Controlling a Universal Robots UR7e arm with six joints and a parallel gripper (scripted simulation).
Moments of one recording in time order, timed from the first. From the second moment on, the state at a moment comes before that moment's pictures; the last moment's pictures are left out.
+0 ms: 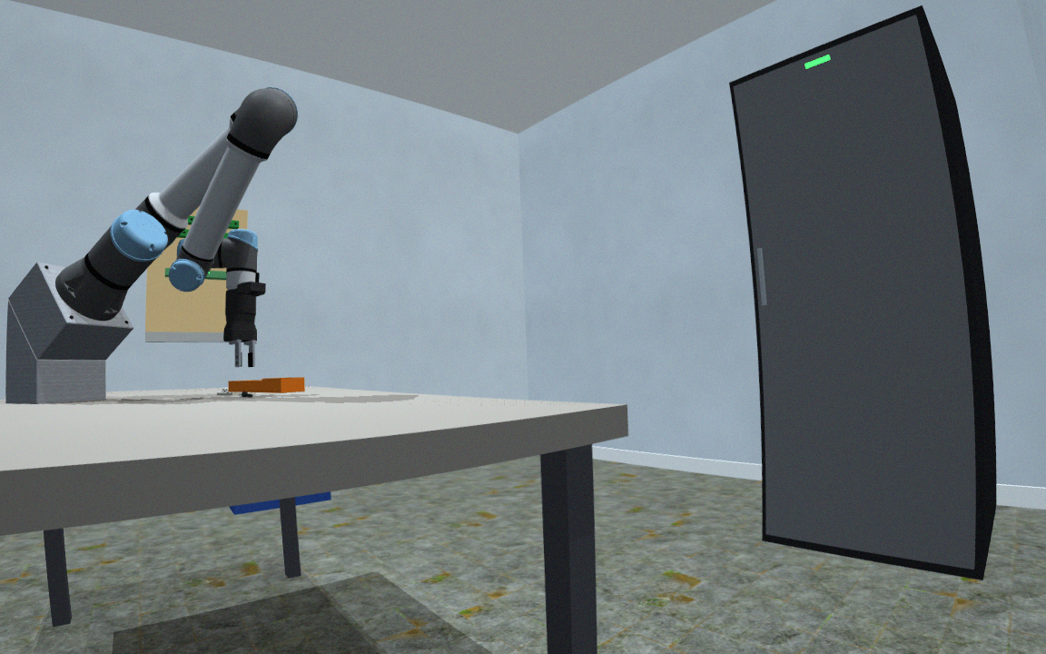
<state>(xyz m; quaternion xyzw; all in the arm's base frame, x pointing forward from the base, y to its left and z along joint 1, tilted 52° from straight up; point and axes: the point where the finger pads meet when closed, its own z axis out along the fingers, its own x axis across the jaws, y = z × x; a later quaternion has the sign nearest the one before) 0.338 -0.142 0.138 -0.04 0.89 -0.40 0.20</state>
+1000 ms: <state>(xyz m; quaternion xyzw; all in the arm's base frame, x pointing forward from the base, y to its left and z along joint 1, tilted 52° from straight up) 0.338 -0.142 0.138 -0.04 0.89 -0.40 0.20</state>
